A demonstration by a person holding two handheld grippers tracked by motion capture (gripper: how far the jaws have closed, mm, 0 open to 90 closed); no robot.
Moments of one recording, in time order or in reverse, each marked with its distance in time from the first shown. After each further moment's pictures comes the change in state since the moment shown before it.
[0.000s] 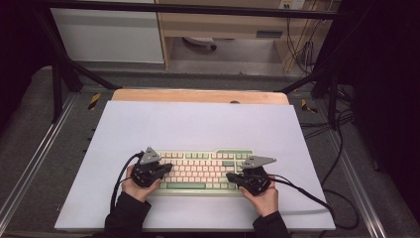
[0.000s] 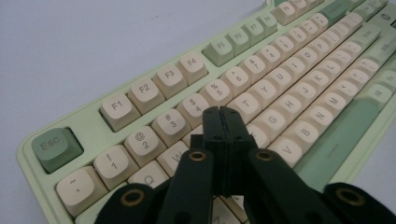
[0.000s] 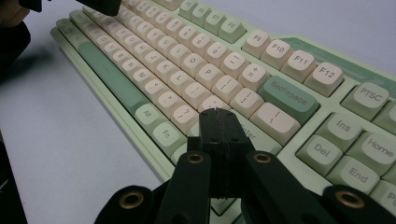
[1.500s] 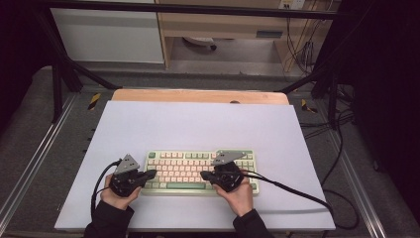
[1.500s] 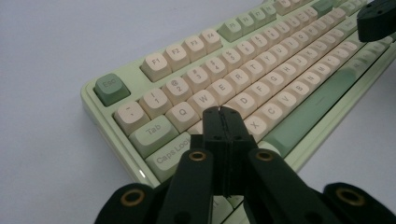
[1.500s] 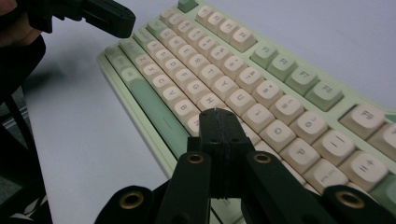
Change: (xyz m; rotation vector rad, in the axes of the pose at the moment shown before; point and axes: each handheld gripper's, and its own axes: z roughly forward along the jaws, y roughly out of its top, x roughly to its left) left arm 0.015 -0.029 -0.044 -0.041 -0.008 -0.019; right arm 0.047 0.042 0.042 0.010 0.079 -0.069
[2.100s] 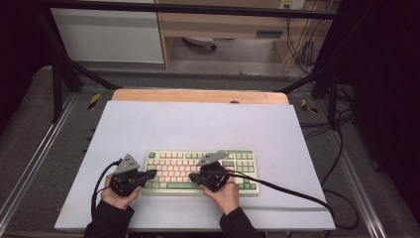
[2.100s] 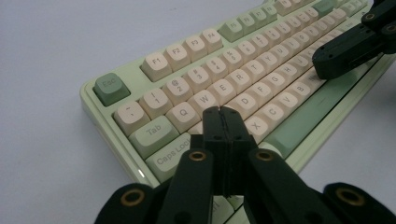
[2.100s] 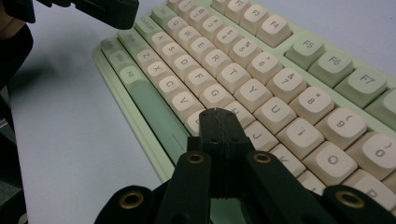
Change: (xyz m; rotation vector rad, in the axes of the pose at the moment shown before) left arm 0.001 0.000 0.001 -0.002 -0.003 -0.006; right arm 0.009 0.003 0.040 0.042 0.025 -0.005
